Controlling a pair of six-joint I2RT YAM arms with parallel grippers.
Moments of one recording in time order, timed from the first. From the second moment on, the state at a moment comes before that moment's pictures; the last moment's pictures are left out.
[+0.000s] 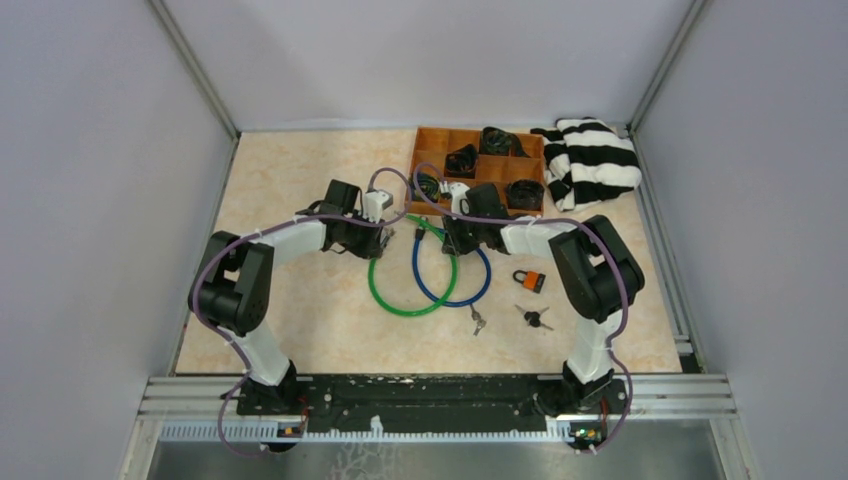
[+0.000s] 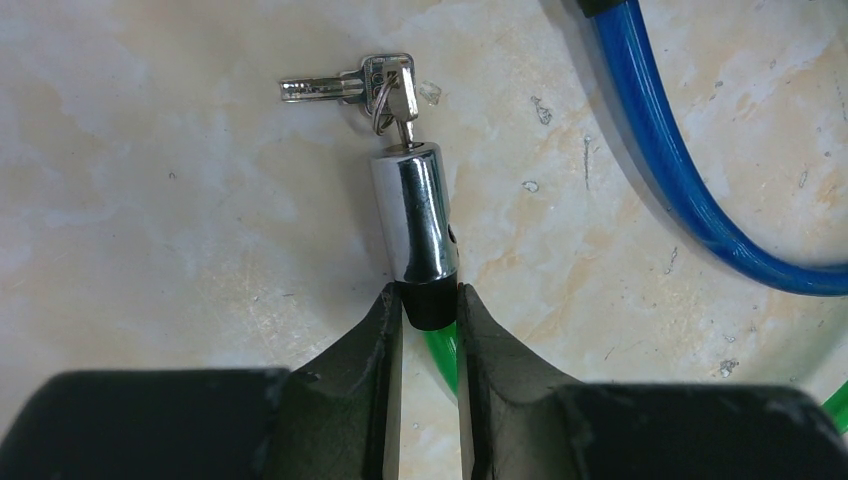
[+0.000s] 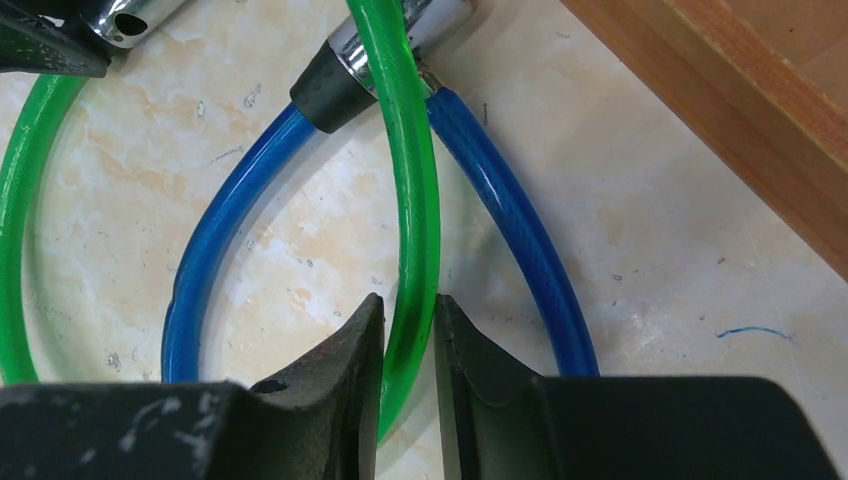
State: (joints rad) left arm -0.36 1.75 1.00 -0.24 0.31 0.18; right arm 0.52 1.84 1.02 0.02 -0.34 0.05
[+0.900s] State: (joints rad) left arm -0.36 1.75 1.00 -0.23 0.31 0.18; right arm 0.52 1.91 1.11 0.02 -0.31 0.02
